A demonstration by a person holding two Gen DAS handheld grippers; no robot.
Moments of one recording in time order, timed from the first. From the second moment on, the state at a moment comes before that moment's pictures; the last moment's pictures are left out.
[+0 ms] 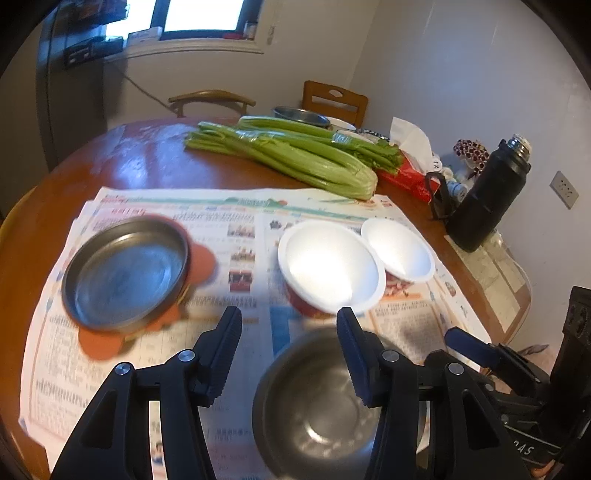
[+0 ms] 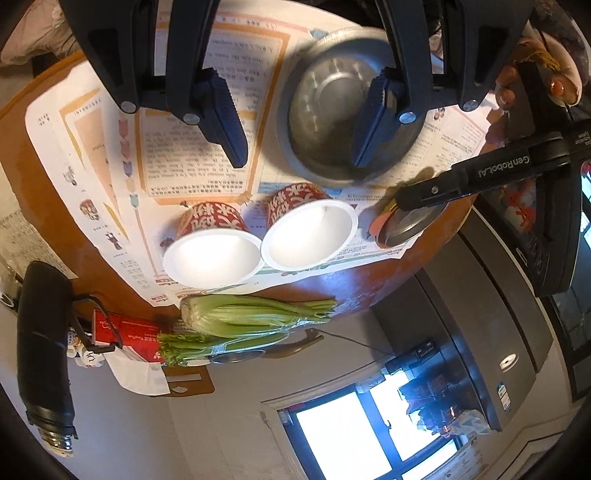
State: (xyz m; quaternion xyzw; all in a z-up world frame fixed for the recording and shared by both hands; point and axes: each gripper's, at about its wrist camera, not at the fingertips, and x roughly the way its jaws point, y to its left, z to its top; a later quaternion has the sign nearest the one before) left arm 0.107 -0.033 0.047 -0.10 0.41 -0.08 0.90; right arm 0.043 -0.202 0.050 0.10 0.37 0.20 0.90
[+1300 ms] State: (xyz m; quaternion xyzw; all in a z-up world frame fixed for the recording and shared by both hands) left arm 0.217 -0.043 -0.003 -0.11 0.47 -0.15 0.86; right arm 0.133 -0.148 0.021 0.08 0.42 0.19 0.88
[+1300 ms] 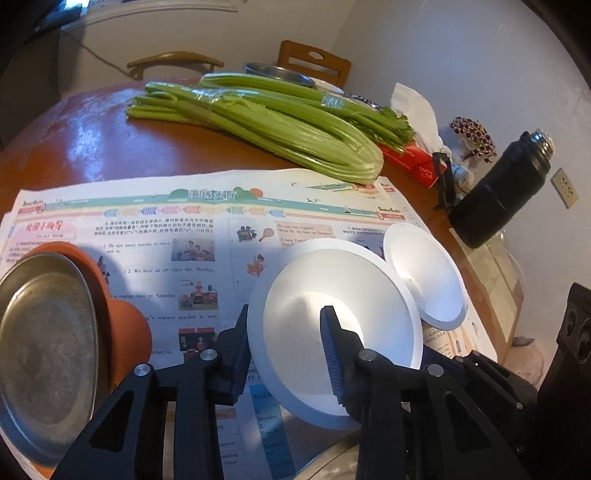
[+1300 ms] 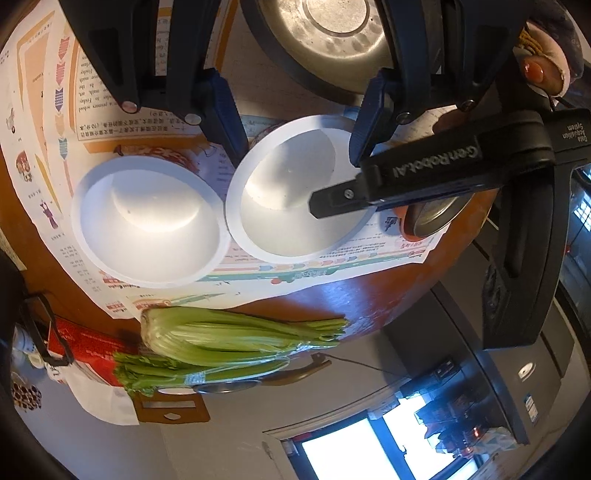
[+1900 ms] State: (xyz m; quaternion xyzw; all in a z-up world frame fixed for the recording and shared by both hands) left arm 0.174 -0.035 0.038 -0.11 0.43 -0.15 0.88; right arm 0.104 -0.144 0.052 0.07 0.38 0.20 0.90
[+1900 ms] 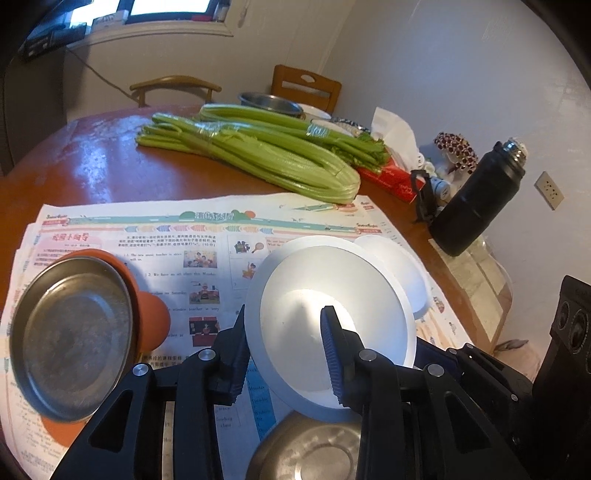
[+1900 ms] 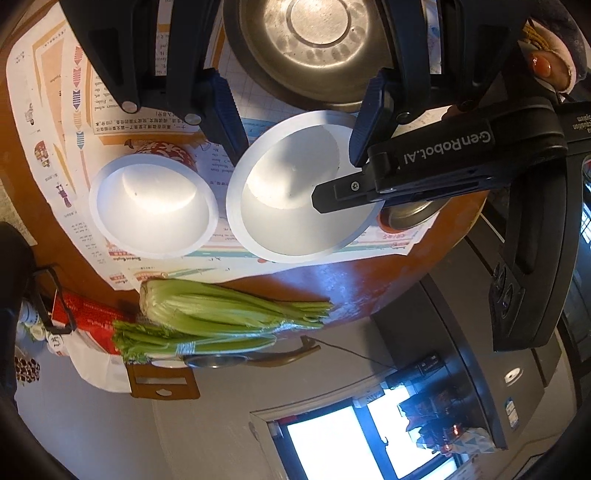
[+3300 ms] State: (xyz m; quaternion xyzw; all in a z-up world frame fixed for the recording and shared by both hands) left arm 0.062 -0.054 0.112 -0.09 0.37 -0.16 0.91; right arm 0.002 -0.158 0.120 0.04 0.32 0.22 0.92
